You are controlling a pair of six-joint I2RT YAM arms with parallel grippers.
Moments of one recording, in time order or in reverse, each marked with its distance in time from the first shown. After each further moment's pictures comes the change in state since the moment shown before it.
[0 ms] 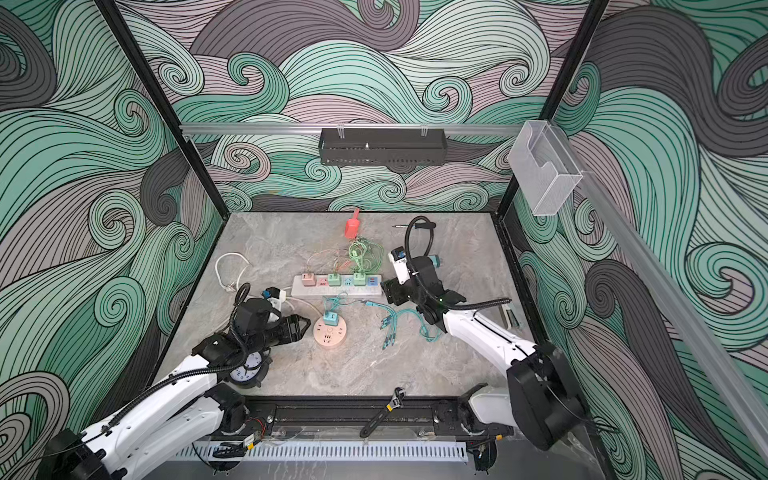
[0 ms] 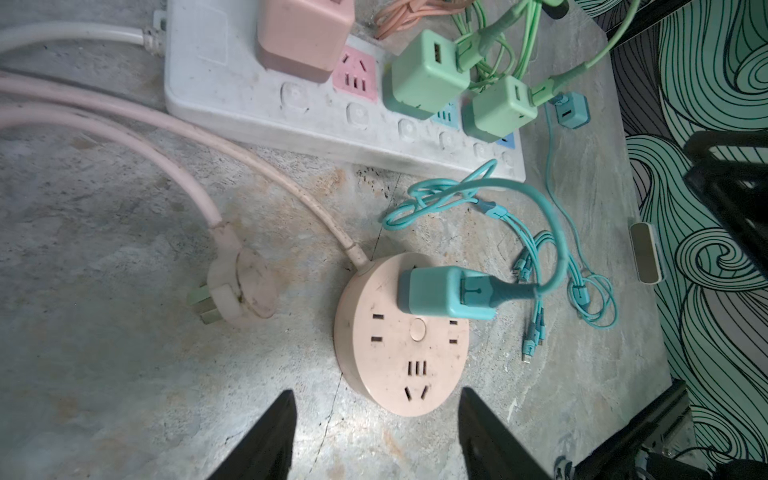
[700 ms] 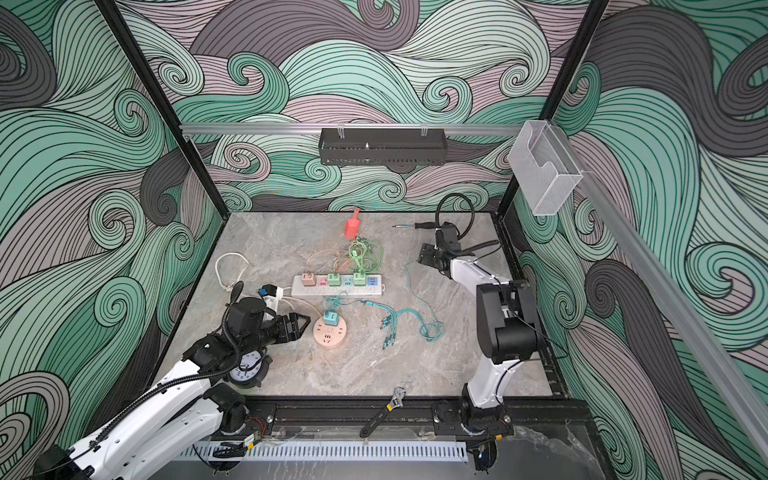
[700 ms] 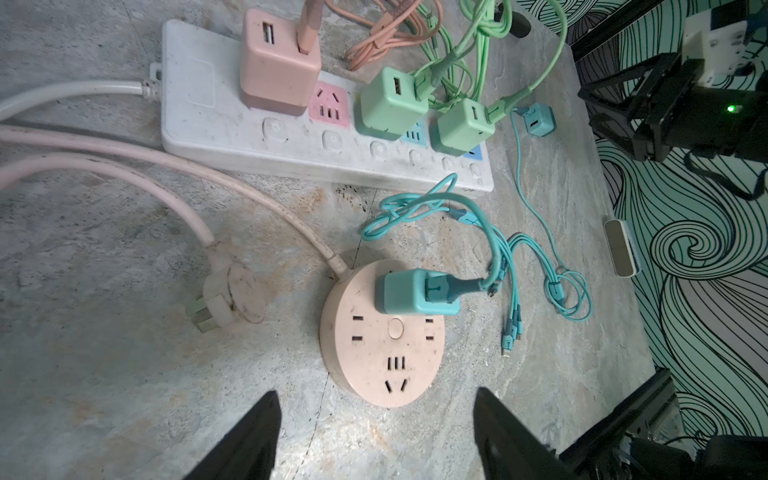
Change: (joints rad) left arm 0.000 -0.068 0.025 -0.049 0.005 0.024; right arm -0.325 0.486 0.411 -0.132 0.071 0.265
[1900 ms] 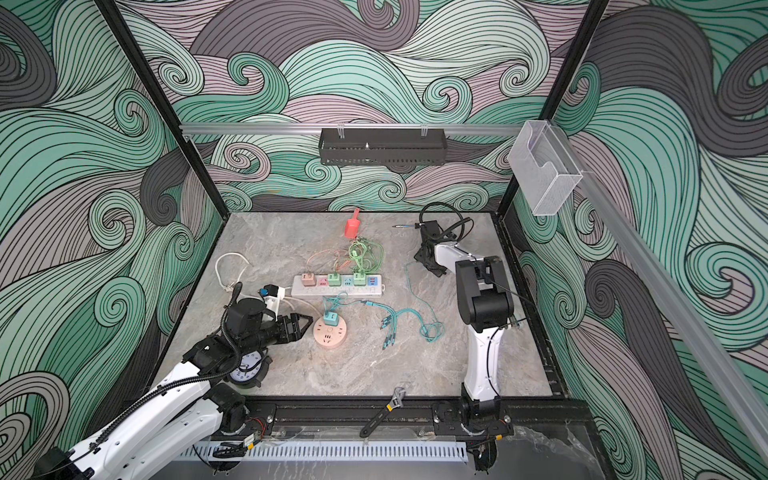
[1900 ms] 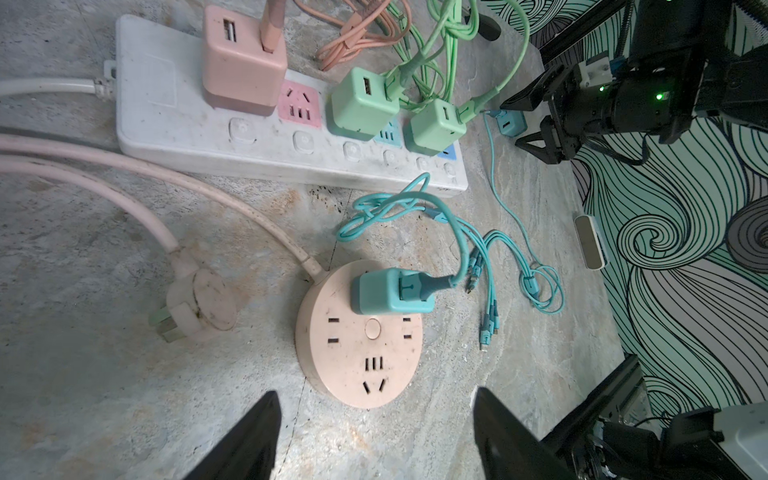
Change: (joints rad) left arm 0.000 -0.014 -0.019 0.048 0.051 -0.020; right arm 0.053 0.275 0.254 -0.240 0.181 0.469
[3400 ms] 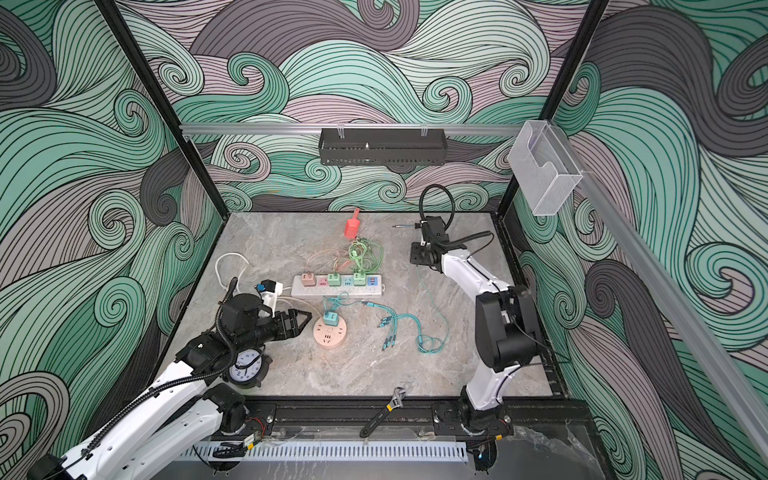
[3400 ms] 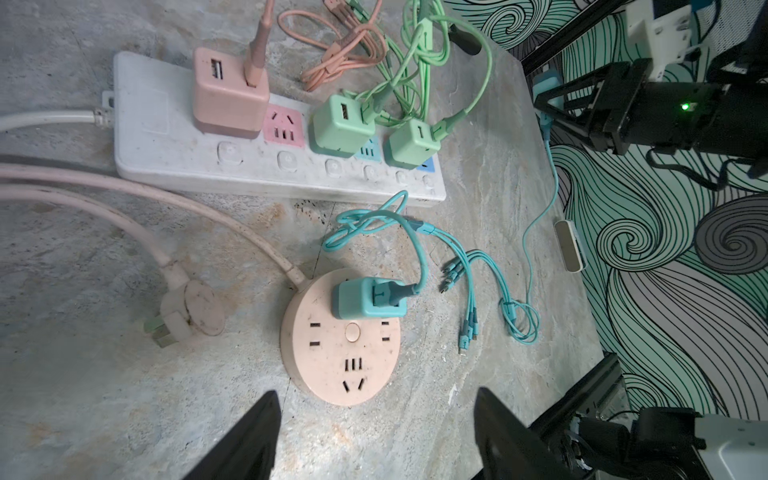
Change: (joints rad) left arm 0.007 -0.011 0.095 -0.077 0.018 0.002; right arm 0.084 -0.405 -0.189 0.043 -0.197 -0.612
